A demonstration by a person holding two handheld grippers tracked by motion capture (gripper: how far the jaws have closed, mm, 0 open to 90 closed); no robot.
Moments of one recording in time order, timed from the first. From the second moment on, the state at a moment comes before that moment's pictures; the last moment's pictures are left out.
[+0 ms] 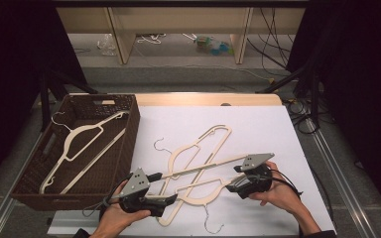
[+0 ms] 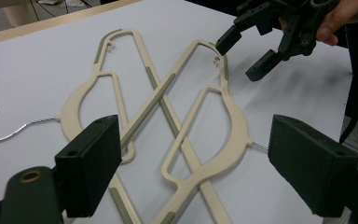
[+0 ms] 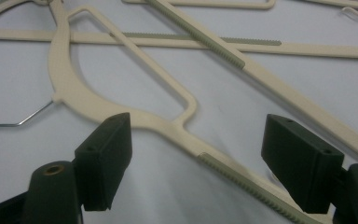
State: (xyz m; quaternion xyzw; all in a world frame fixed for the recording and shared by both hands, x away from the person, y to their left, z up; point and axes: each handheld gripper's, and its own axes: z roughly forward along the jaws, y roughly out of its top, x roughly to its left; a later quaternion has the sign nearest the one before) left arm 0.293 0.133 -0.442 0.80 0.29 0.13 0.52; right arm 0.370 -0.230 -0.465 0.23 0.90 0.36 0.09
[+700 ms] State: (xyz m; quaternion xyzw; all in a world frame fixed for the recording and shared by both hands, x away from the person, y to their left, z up) left arm 0.290 0.134 -0.445 0.80 0.29 0.12 0.51; right arm 0.394 -0.218 -0.479 0.16 0.94 0.30 0.06
